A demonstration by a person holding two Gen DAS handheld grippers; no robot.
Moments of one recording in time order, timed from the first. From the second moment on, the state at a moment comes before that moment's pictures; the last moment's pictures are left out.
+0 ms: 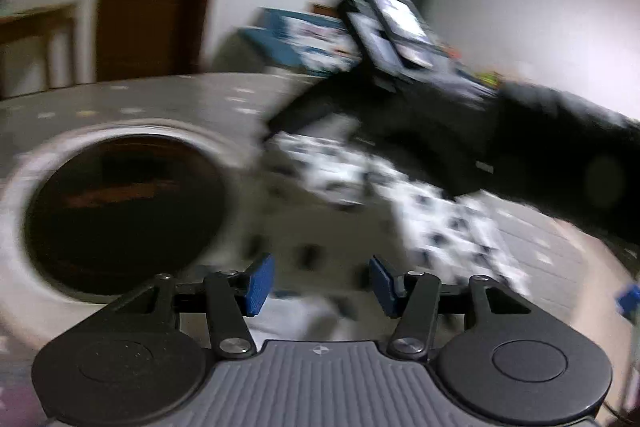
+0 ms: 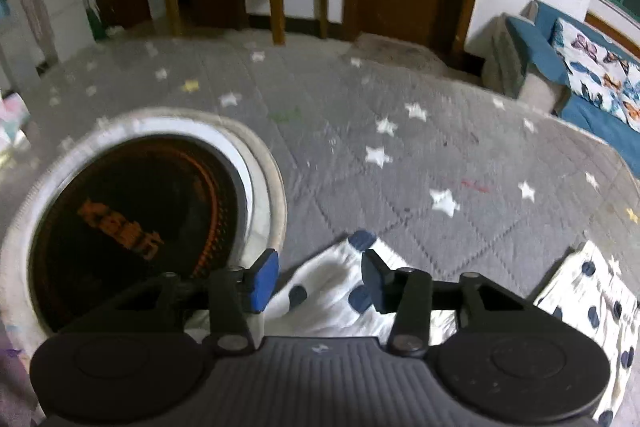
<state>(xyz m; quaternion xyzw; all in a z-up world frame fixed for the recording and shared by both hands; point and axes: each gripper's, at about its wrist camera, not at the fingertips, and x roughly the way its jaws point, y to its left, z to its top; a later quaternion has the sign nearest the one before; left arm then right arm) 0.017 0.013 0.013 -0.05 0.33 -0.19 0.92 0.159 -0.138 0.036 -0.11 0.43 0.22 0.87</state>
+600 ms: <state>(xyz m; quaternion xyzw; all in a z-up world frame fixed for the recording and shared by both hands) 0.066 0.038 -0.025 -0.08 0.37 -0.12 0.92 0.137 -0.129 0.106 -0.07 0.32 0.27 0.90</state>
